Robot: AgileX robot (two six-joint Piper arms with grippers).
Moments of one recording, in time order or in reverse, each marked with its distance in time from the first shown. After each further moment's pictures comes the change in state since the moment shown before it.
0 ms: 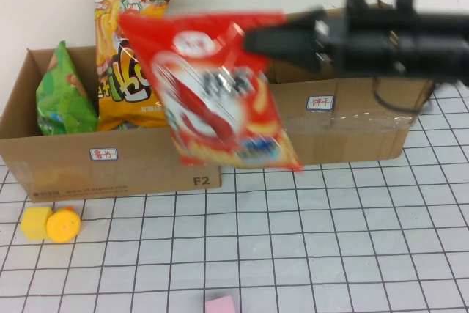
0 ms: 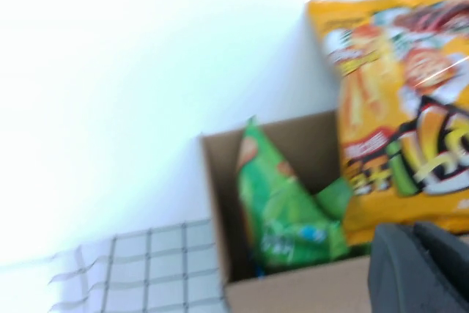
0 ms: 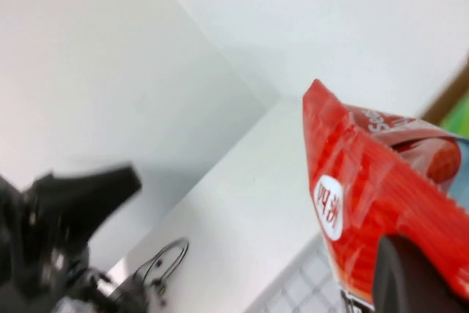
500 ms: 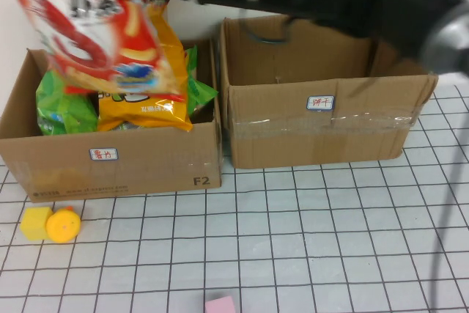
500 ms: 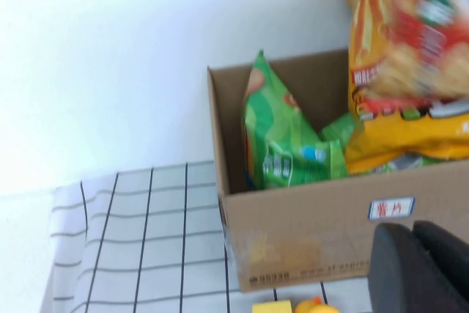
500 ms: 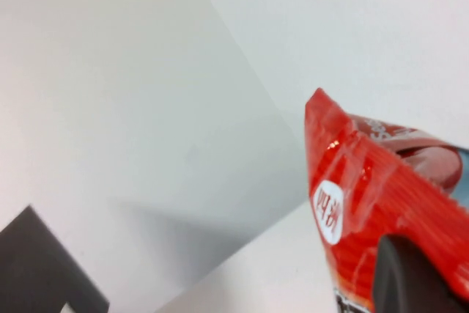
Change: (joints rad) right arm 0.202 0.428 -0.739 0.000 -0.132 0.102; left arm 0.038 -0.170 0.193 0.004 0.012 -0.026
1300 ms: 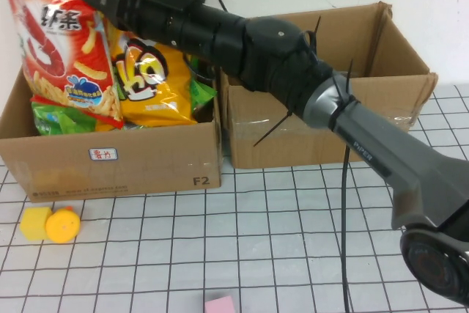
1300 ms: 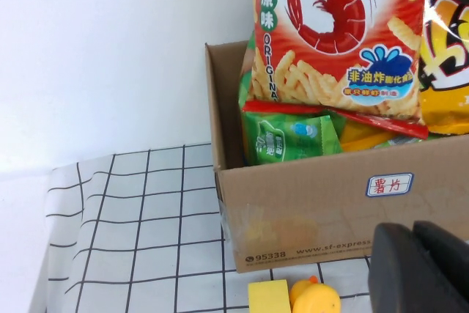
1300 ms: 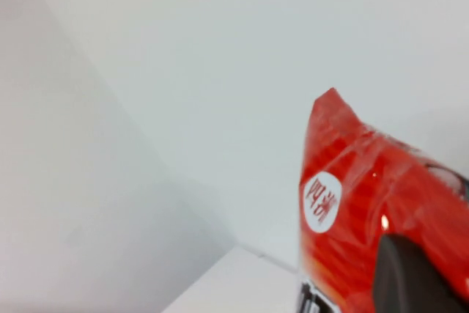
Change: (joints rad) right arm 0.106 0.444 -0.507 0.021 -0.372 0.009; left arm 0.000 -0.036 0.058 0.004 -0.010 -0.011
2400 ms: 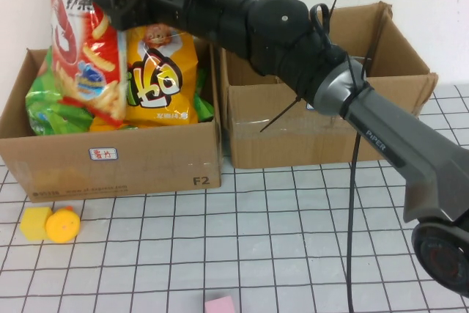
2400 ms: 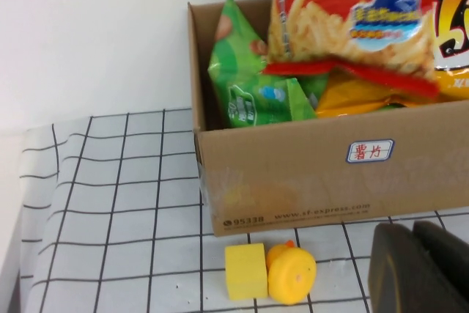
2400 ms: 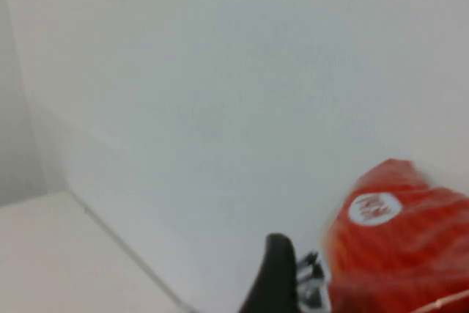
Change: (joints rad) right arm -0.010 -0.048 -0.003 -0.298 -0.094 -0.275; left arm 0.000 0.000 0.000 0.000 0.072 -0.041
